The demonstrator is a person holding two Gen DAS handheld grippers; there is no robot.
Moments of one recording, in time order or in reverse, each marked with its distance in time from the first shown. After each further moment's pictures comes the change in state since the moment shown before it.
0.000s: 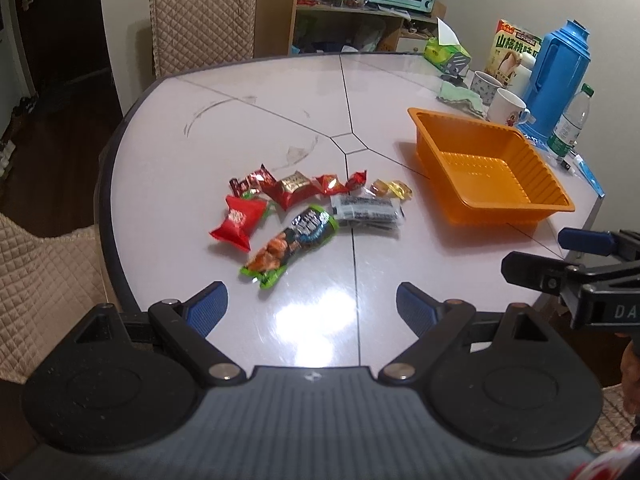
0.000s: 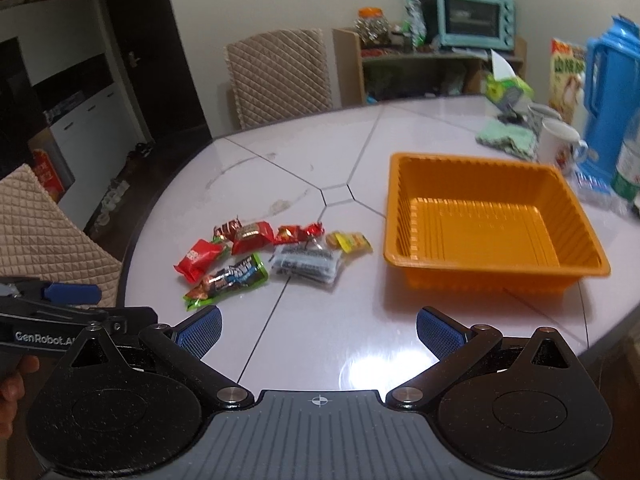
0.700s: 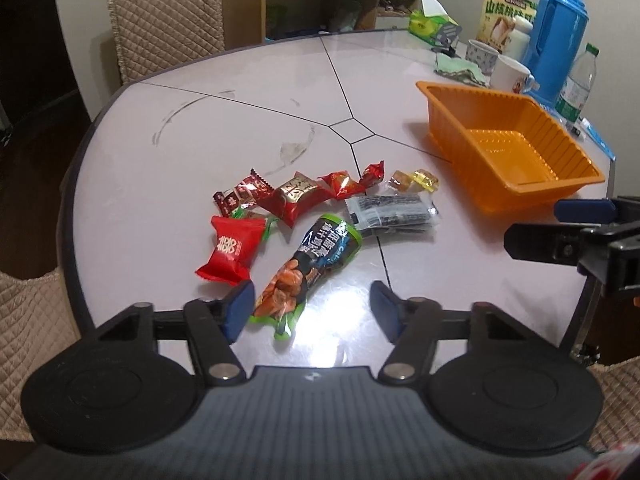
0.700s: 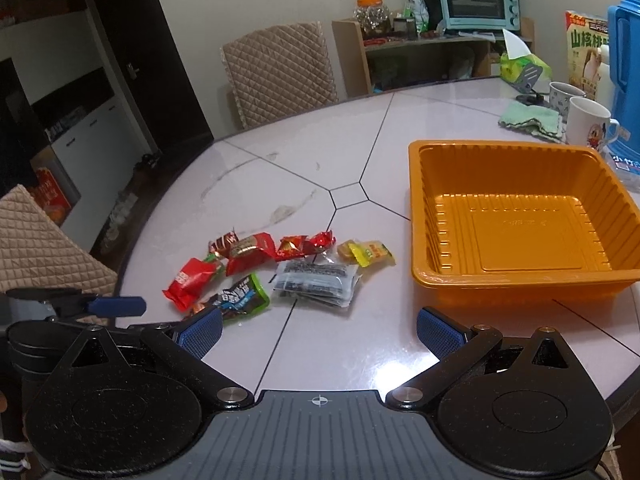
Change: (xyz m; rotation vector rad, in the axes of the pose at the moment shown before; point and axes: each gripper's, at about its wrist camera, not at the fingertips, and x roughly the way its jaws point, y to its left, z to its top) left arm 0.085 0.019 0.018 0.132 0.030 -0.034; right arm 0.069 -0.015 0.013 0.069 0.012 0.054
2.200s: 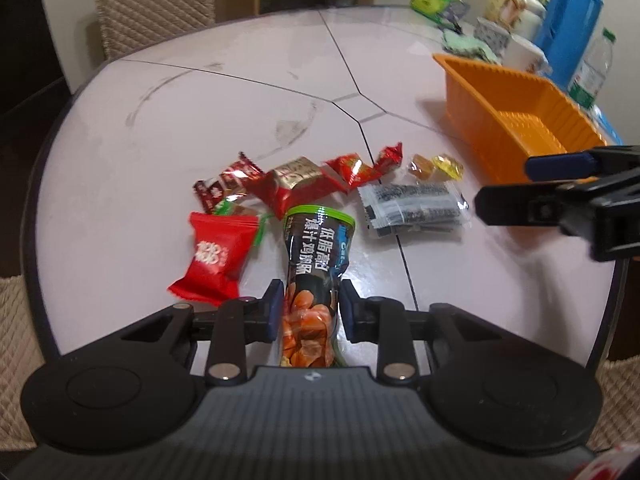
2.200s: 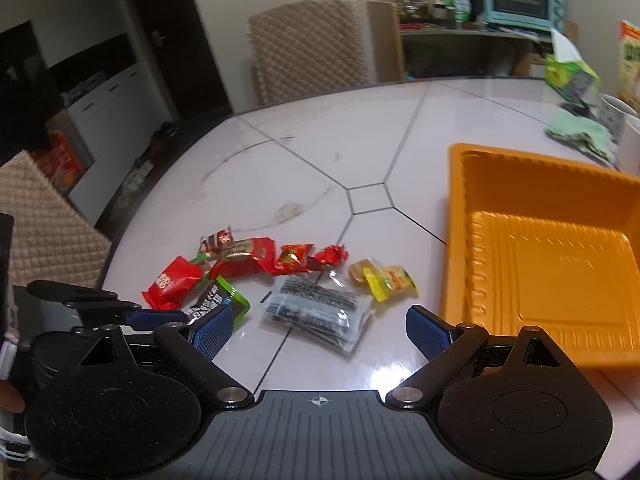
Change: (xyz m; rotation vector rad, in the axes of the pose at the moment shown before) left arm 0.049 0.009 0.005 -0.020 0.041 -0.016; right arm 0.063 -0.008 0.029 -0.115 0.065 0.064
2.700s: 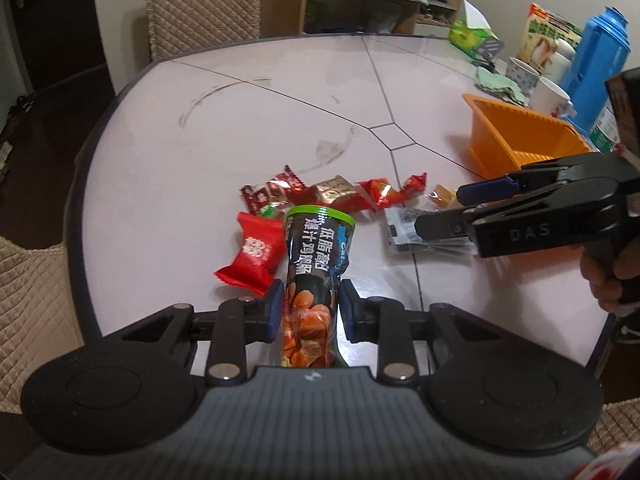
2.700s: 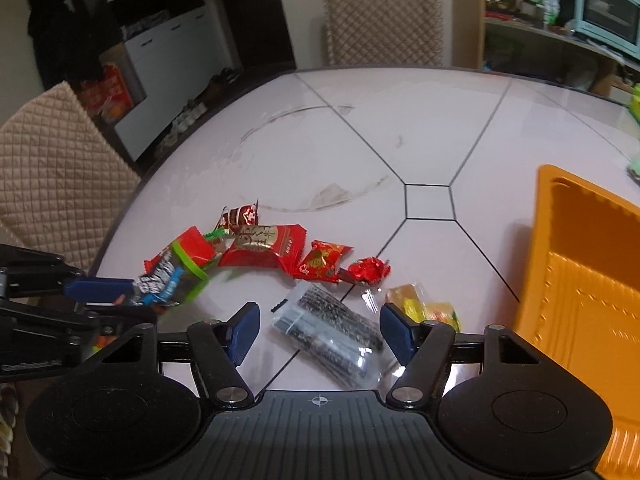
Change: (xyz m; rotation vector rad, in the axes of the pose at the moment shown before) left arm -0.032 0.010 -0.004 -0.114 -0.045 0.071; right arm 0.060 -0.001 0.025 -0.189 0.124 0.125
